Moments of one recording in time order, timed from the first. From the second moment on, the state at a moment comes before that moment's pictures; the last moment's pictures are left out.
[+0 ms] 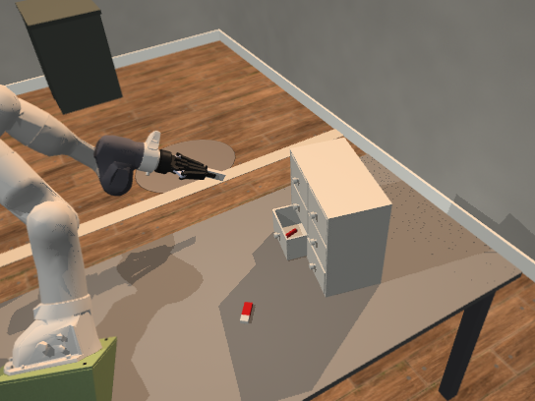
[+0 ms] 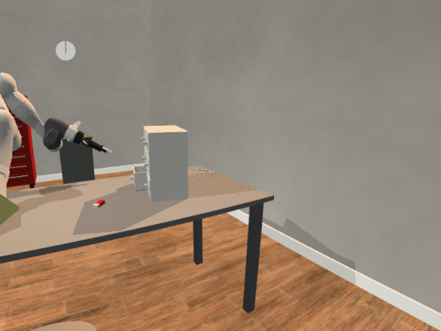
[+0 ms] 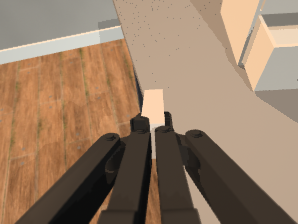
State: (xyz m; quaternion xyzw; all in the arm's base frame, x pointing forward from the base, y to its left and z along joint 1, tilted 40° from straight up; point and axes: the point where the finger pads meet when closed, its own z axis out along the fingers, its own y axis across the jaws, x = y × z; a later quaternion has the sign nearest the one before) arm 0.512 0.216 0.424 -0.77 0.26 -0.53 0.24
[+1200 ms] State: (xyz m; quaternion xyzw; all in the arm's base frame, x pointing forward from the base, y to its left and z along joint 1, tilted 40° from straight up) arm 0.517 0.199 0.394 -0.77 0.25 -0.53 0.23
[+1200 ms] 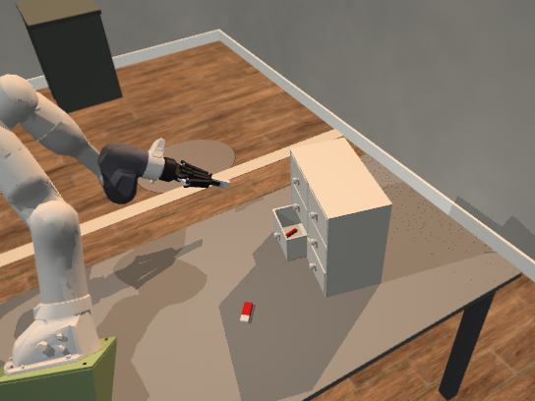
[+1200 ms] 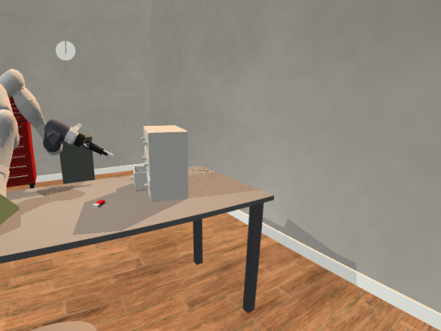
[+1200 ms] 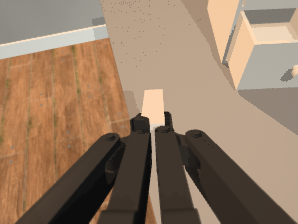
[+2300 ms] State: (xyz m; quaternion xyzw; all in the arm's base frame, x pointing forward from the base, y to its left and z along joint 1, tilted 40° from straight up) arm 0.531 0.160 0.333 -0.78 0.25 -0.53 0.22
